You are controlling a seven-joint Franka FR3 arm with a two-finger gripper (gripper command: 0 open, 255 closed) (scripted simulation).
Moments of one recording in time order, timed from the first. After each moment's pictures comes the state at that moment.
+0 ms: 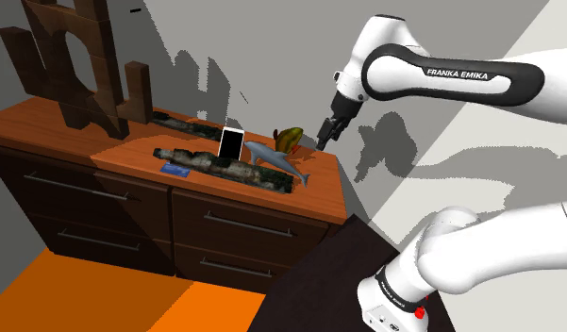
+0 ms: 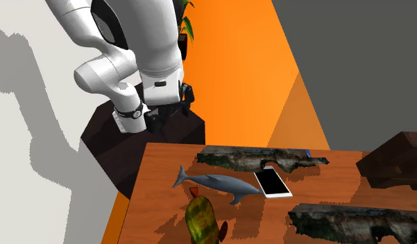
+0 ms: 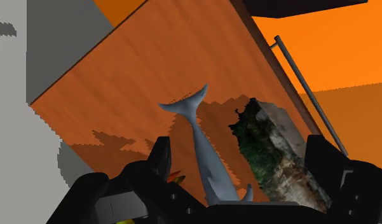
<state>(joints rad) 0.04 -0.54 -0.05 -2.41 -0.04 1.90 -0.12</state>
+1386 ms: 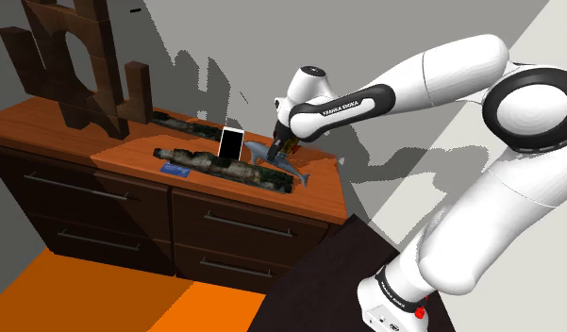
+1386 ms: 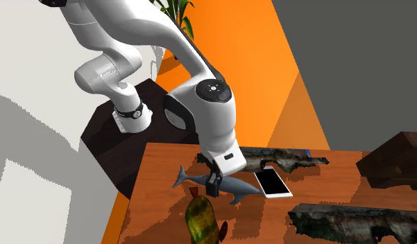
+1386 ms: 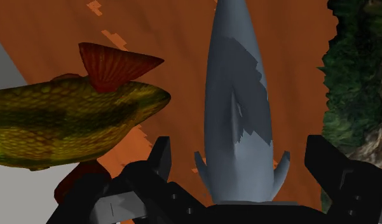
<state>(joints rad) 0.09 0.04 -0.05 -2.29 -0.11 2.50 -0.31</state>
